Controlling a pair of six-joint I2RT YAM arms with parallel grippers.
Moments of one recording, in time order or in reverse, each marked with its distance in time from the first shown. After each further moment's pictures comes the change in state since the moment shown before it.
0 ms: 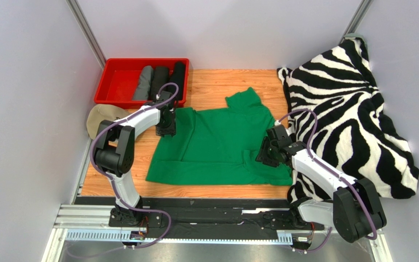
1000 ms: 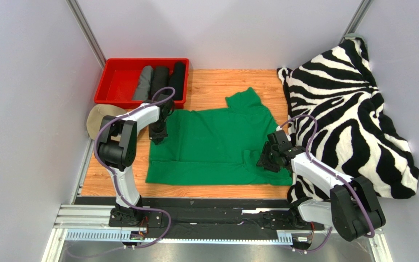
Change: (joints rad) left arm 0.044 0.093 0.046 -0.210 -0.172 -0.046; right arm -0.020 0.011 -0.093 0.066 -0.004 0.014
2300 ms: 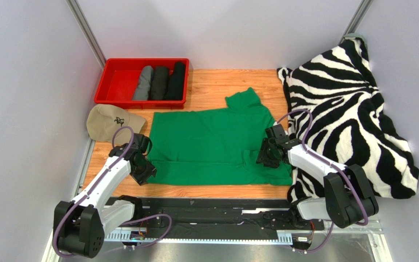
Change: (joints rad) left arm 0.056 -0.880 -0.674 -0.130 0.192 -0.607; right arm -0.021 0.111 0.090 -0.031 -0.006 -0.057
